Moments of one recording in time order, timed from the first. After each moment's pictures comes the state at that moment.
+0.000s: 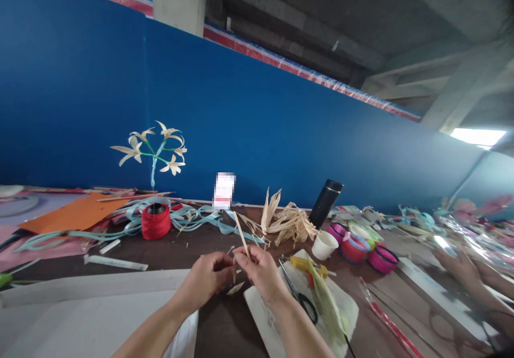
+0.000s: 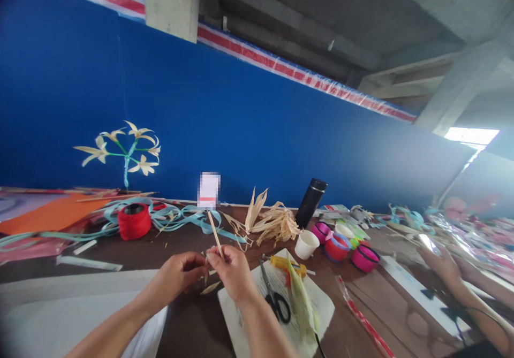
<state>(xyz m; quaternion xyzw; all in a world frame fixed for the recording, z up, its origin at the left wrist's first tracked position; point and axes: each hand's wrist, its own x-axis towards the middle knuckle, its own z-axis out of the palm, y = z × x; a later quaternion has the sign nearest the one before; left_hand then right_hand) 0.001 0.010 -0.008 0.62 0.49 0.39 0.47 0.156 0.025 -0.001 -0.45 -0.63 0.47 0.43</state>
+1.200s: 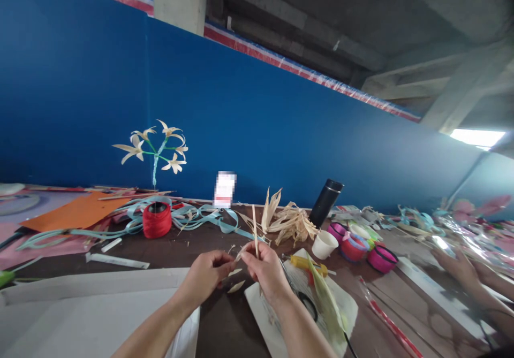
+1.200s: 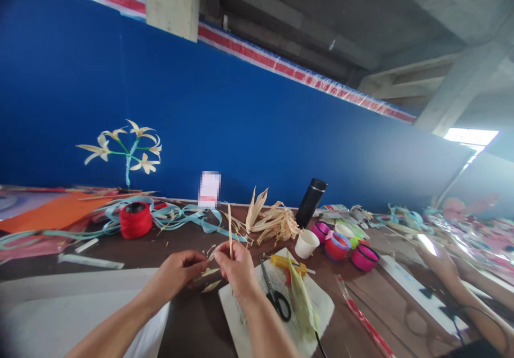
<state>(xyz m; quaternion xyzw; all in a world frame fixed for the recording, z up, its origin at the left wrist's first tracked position) 0.000 0.015 -0.017 0.58 0.50 0.41 0.48 0.157 0.025 0.003 -0.44 -0.55 0.53 0.48</state>
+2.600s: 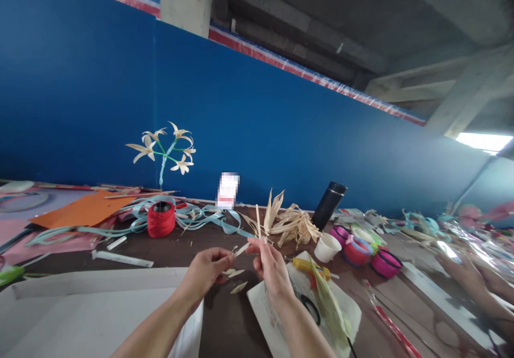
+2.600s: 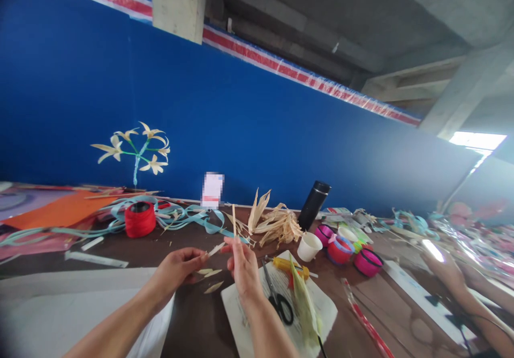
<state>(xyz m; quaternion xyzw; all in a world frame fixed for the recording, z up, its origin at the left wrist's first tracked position) -0.001 0.015 -0.012 0.46 0.51 0.47 0.55 0.160 0.028 -0.004 -0.46 -0.51 0.50 0.53</state>
